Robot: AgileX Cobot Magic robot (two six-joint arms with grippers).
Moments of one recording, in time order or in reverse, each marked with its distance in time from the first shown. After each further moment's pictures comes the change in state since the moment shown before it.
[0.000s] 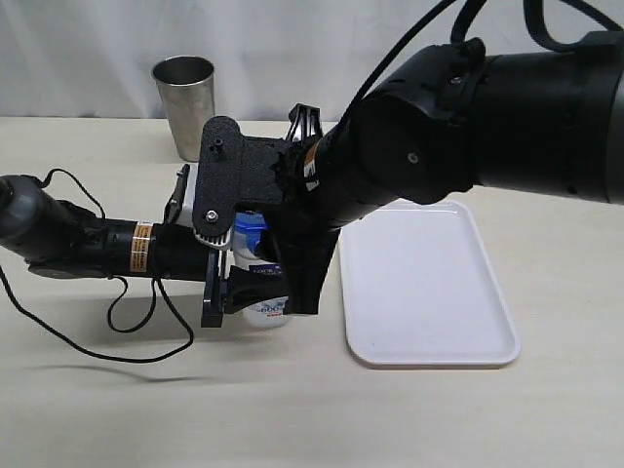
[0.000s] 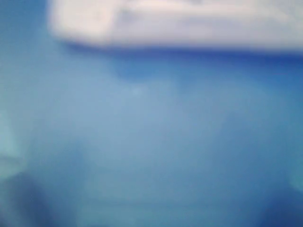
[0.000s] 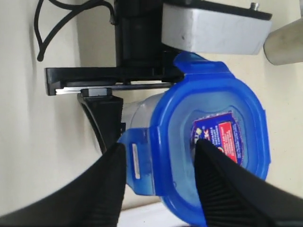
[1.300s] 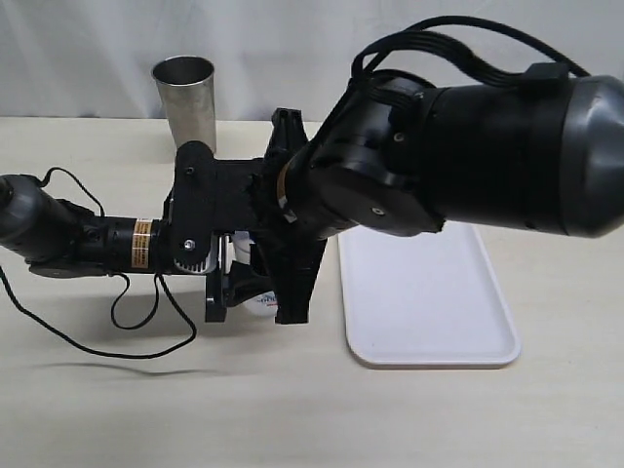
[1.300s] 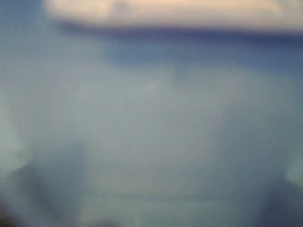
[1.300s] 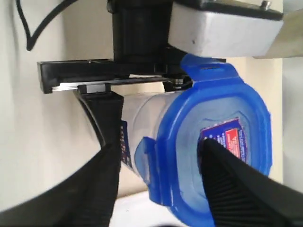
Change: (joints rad) left arm 0.002 0.002 -0.002 -0.041 0.016 0.067; right arm 0.084 0.024 -0.009 -0.314 0.023 0.262
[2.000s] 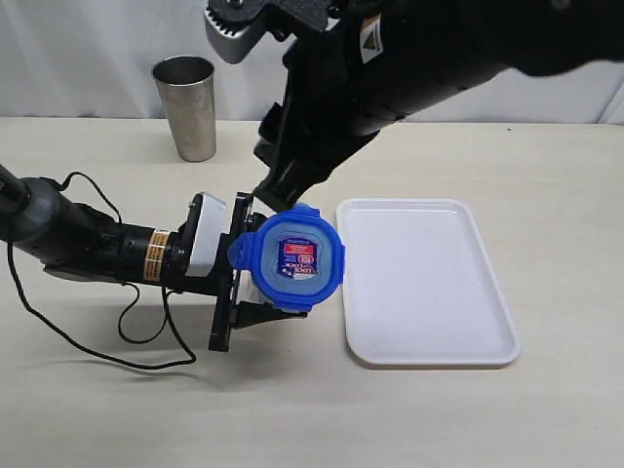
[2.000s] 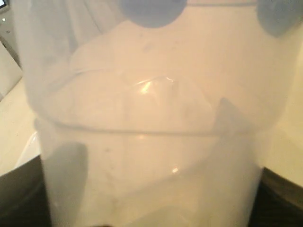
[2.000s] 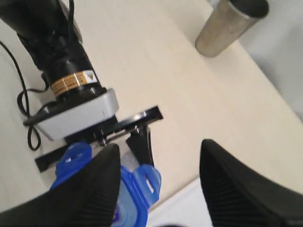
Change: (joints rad) left arm -0.051 -0.002 0.000 0.081 -0.024 0.393; right arm -0.119 -0.186 -0.121 0.339 0.108 0.166
